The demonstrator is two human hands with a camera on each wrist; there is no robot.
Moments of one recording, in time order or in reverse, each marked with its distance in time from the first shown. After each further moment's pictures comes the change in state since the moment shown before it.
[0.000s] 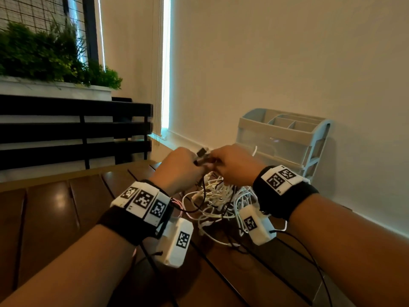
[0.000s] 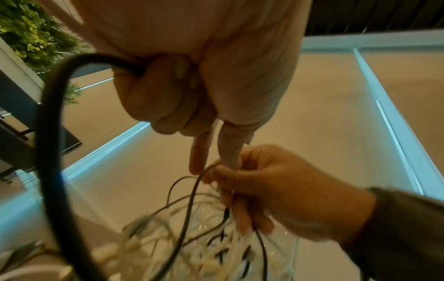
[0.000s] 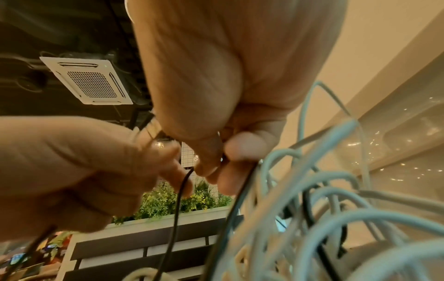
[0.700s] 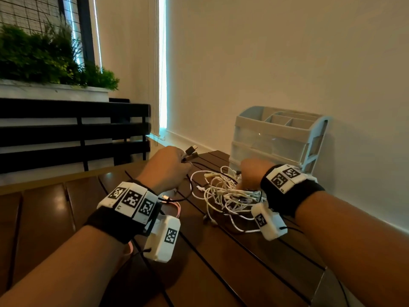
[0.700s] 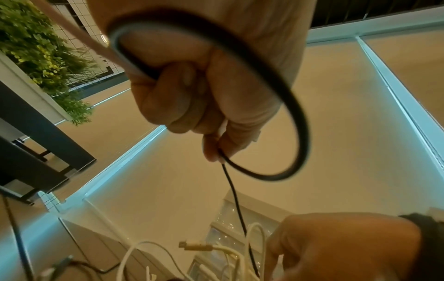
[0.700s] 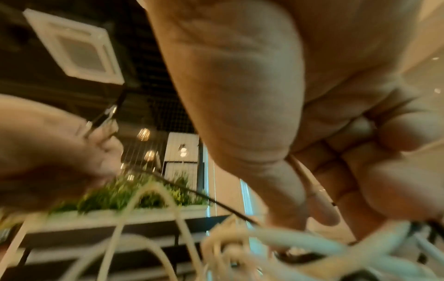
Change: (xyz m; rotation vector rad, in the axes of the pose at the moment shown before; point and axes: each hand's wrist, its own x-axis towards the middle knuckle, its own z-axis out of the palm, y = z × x) left_hand 0.004 -0.008 -0.007 0.151 0.062 -0.011; right_hand -0.013 0.039 0.000 -0.459 -0.427 0.352
